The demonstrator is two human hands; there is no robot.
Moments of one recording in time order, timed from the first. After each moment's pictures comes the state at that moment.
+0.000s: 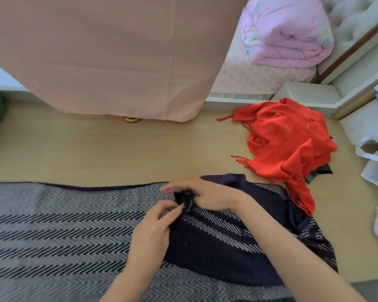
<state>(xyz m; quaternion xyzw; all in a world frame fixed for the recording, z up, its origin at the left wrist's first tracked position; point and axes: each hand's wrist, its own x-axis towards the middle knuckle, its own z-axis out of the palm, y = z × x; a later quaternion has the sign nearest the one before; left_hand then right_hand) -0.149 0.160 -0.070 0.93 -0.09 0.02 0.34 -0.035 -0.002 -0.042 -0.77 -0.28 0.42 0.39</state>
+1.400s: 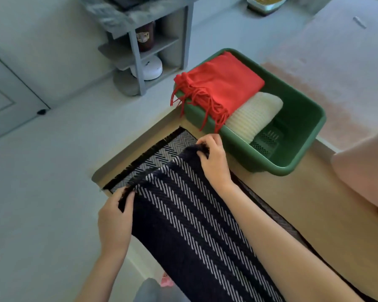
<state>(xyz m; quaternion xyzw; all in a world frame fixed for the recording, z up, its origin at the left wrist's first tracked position) -0.314 0.717 -0.102 0.67 0.57 0.24 0.41 -0.080 0.664 -0.097 -0.81 -0.37 0.16 0.43</state>
